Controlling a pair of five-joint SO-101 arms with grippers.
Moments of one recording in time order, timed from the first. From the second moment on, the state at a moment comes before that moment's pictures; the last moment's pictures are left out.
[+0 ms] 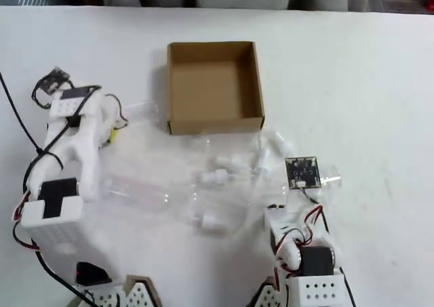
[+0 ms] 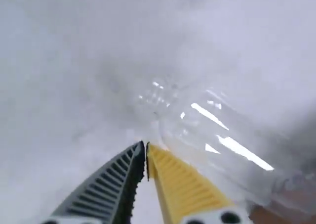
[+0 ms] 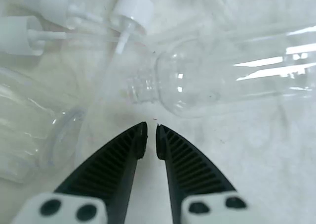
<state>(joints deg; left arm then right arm) -14.8 18.1 10.5 60.9 47.2 -6.0 -102.7 96.4 72.2 1.7</state>
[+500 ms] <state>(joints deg) -11.2 17.9 6.0 68.0 53.8 -6.0 -102.7 96.4 72.2 1.7</state>
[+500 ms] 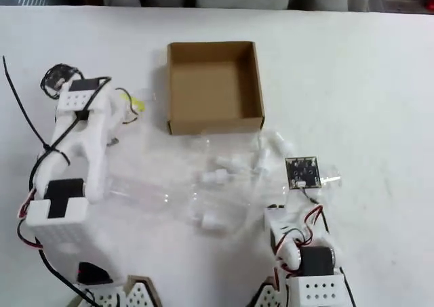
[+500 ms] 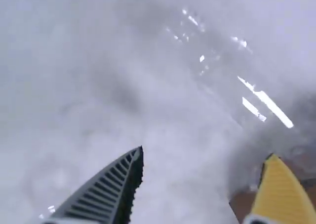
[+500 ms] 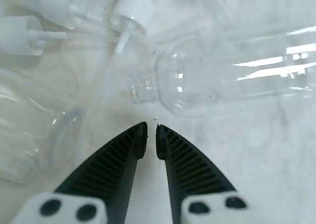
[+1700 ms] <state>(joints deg) -11.6 26.7 1.4 57.6 64.1 -6.0 -102.7 96.4 72.2 1.7</state>
